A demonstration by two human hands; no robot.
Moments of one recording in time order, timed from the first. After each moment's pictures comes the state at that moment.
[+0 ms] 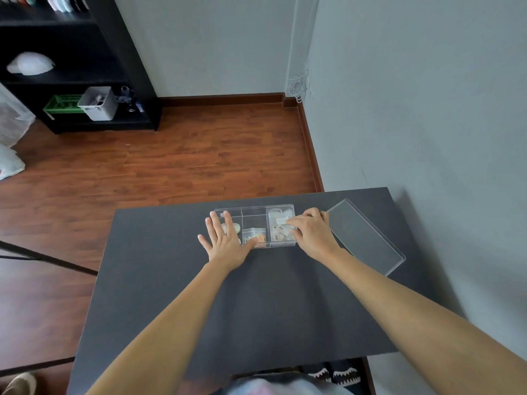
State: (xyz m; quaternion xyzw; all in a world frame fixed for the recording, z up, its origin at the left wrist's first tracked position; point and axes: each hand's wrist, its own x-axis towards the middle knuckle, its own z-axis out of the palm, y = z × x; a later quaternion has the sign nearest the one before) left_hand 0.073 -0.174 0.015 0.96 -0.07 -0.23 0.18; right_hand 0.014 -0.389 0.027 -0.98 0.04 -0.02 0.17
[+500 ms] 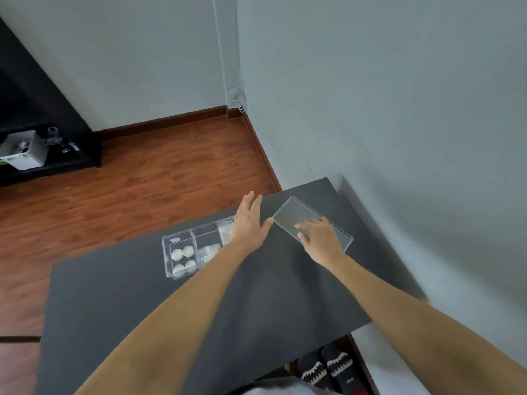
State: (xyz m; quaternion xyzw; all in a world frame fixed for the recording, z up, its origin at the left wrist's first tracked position) left_hand 0.065 -0.319 0.062 0.89 -0.31 -0.16 0.29; right_hand -0.063 -0.469 0.035 -0.95 0.23 -0.02 0.21
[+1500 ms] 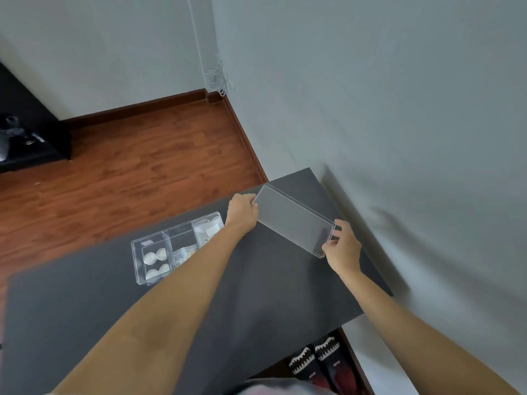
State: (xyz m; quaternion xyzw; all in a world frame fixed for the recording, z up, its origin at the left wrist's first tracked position) left_hand 0.086 -0.383 0.041 0.89 -0.24 -0.24 0.32; right_hand -0.124 -0.507 0.024 -0.74 0.53 -0.12 0.41
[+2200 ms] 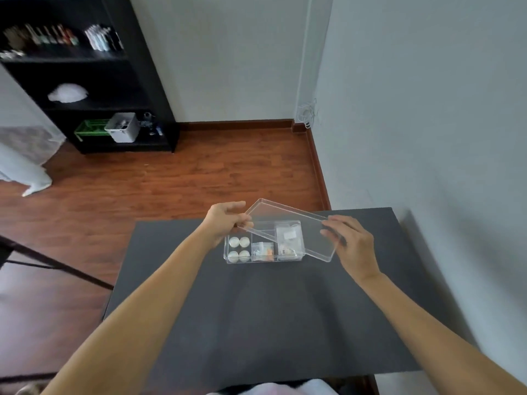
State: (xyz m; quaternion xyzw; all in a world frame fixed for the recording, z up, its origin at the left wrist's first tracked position) left_hand 0.124 -0.154 0.116 0.73 0.04 -0.29 0.62; right_hand -0.031 -0.418 0.086 -0.91 0.02 -0.29 0.29
